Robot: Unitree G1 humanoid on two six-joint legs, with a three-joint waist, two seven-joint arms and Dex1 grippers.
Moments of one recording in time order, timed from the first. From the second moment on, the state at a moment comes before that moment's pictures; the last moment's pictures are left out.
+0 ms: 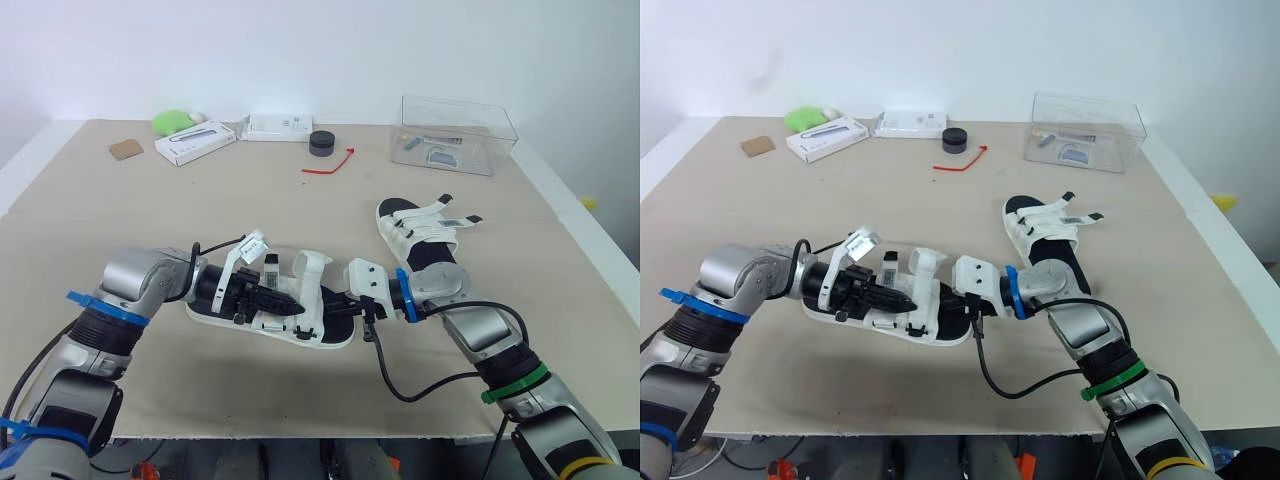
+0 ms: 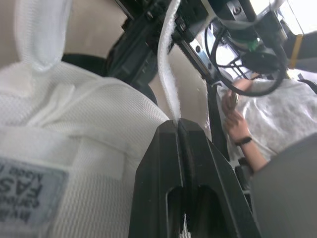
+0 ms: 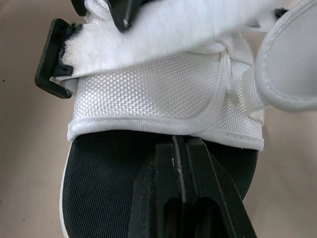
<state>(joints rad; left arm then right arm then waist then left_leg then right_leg) -0.72 0.66 -0.28 0.09 -0.68 1.11 -1.30 -0.57 -0.55 0.39 0.04 0.13 0.23 1.15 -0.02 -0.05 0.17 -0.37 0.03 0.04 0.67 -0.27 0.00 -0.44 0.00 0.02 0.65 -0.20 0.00</state>
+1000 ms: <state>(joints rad) -0.78 0.59 -0.22 0.12 -0.64 1.05 -1.24 -0.57 -0.55 0.39 0.05 0.12 0.22 1.15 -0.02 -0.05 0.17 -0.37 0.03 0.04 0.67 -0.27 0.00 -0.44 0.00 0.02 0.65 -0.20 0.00</state>
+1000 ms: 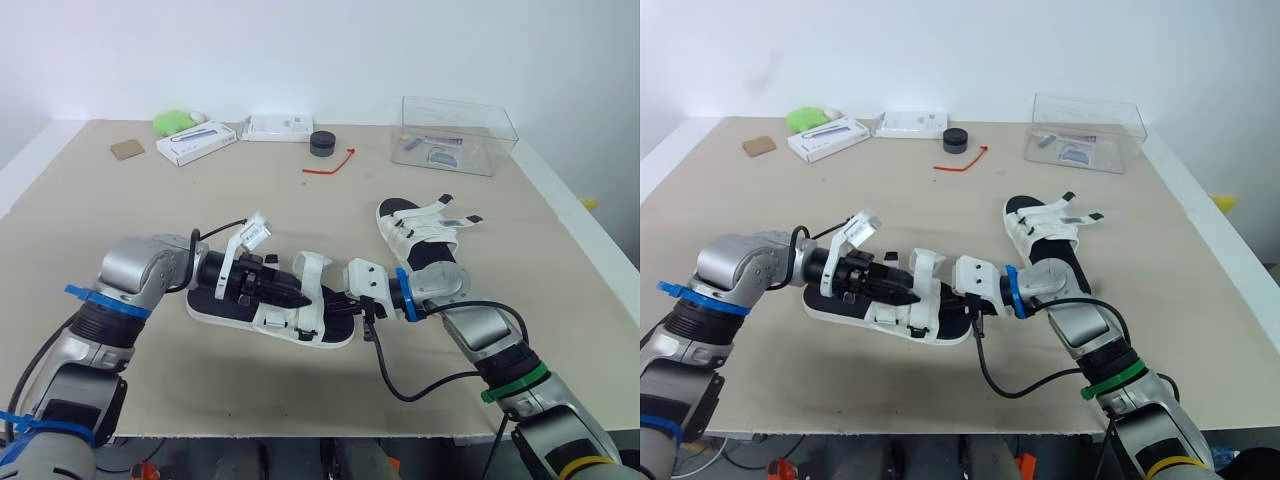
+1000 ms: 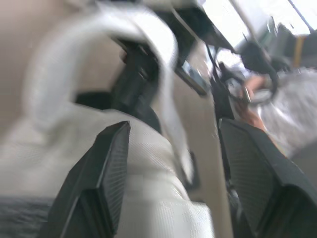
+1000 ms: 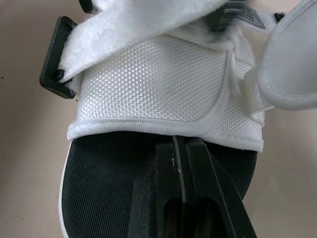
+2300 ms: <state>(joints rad) -0.73 0.53 -0.20 0.07 -0.60 0.96 -1.23 -0.57 -0.55 0.39 0.05 0.11 0.21 1.15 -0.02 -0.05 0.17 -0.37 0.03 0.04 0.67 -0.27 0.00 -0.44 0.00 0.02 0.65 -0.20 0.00</state>
